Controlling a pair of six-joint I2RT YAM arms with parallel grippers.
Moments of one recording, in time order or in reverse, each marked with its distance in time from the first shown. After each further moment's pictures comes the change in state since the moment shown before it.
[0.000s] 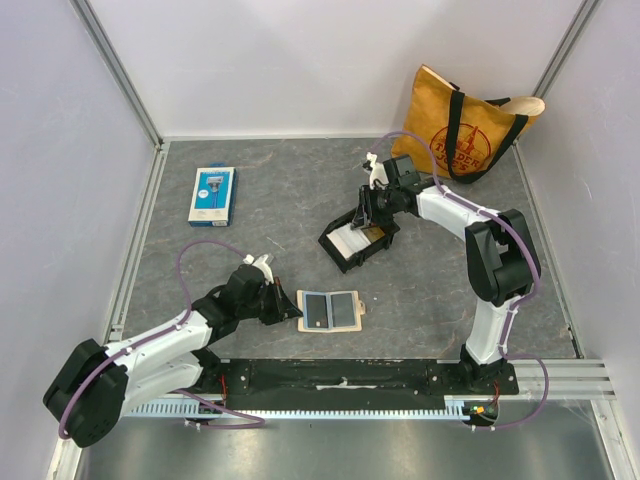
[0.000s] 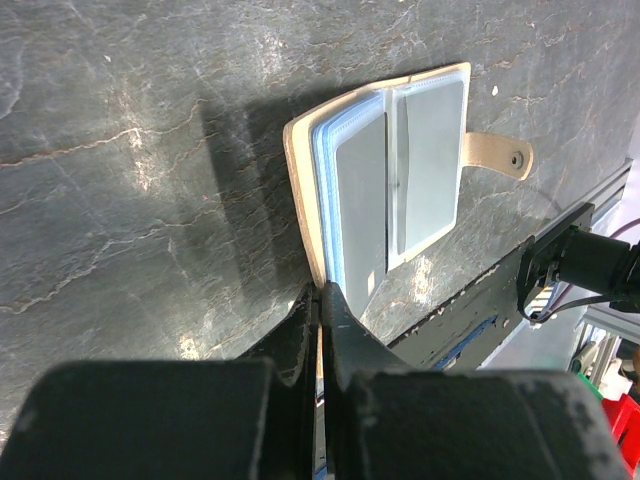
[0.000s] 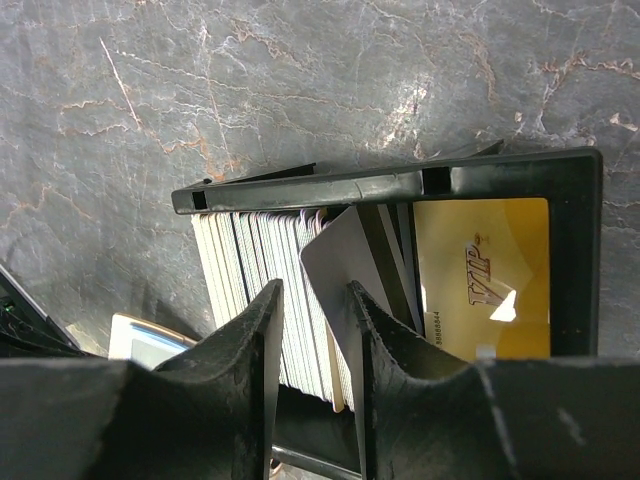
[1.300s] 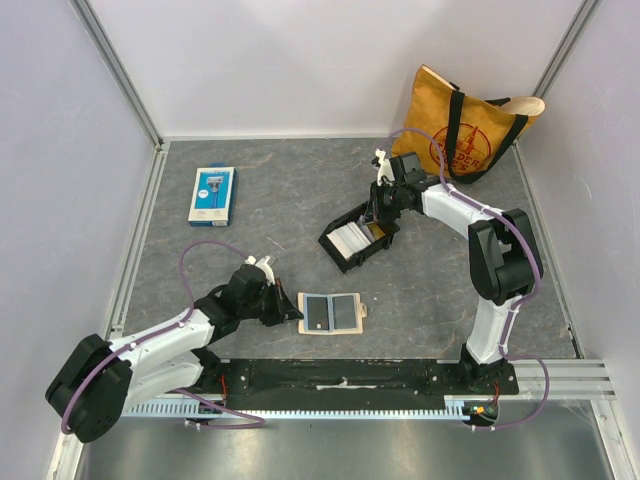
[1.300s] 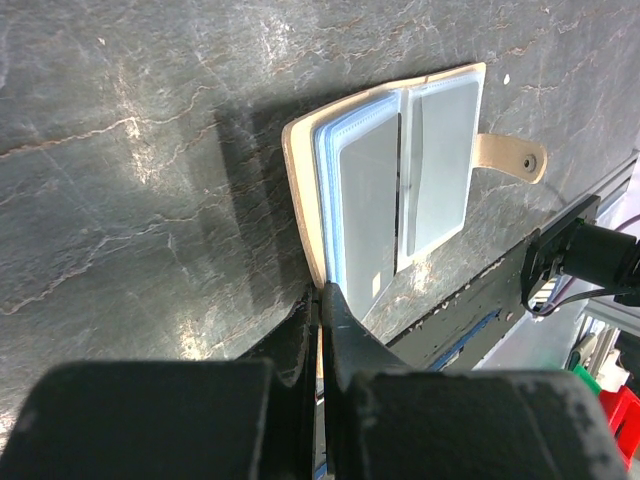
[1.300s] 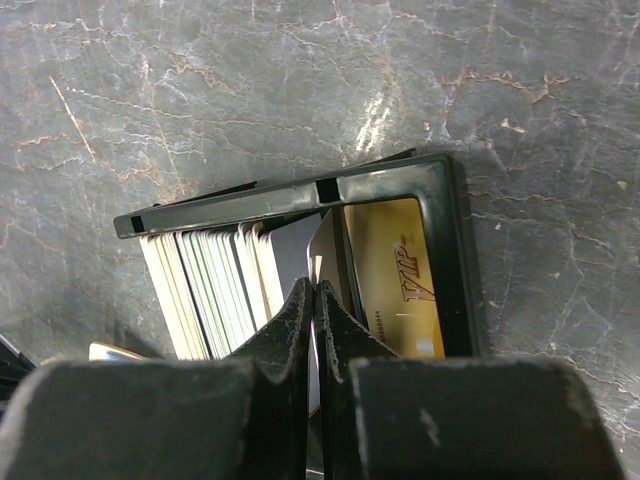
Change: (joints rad) left arm 0.000 0.032 0.000 0.008 0.021 0.000; right arm -0.037 0.000 0.003 0.003 0.058 0.000
